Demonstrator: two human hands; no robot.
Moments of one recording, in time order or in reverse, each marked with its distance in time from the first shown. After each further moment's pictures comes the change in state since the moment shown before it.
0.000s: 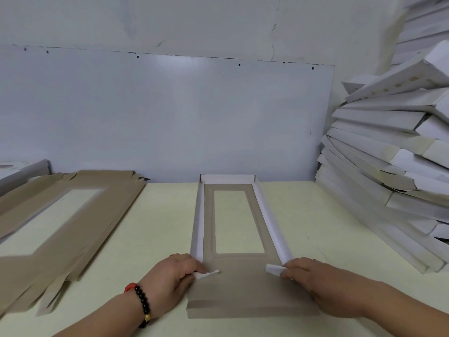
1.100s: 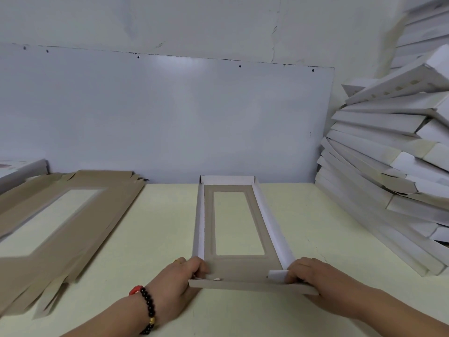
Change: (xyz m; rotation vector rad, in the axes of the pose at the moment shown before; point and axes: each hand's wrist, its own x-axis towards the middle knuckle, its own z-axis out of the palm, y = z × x) left_hand 0.004 0.011 0.008 -0.054 -0.135 -0.147; right_hand 0.007 0.007 0.011 0.131 0.160 0.006
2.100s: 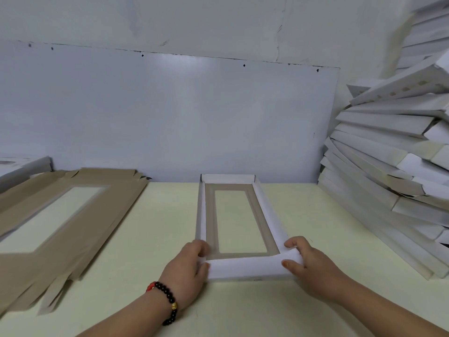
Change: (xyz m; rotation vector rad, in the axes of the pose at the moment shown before) left_hand 0.017 0.011 0.010 -0.125 0.290 -0.238; right_hand 0.031 -0.017 0.005 0.341 0.235 0.455
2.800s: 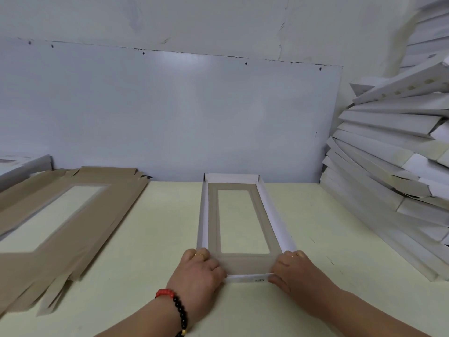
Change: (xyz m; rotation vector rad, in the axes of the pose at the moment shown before) left_hand -0.009 0.022 0.003 0.715 -0.098 0.513; right_hand 0.000 -0.022 0.025 -0.703 0.284 -0.619
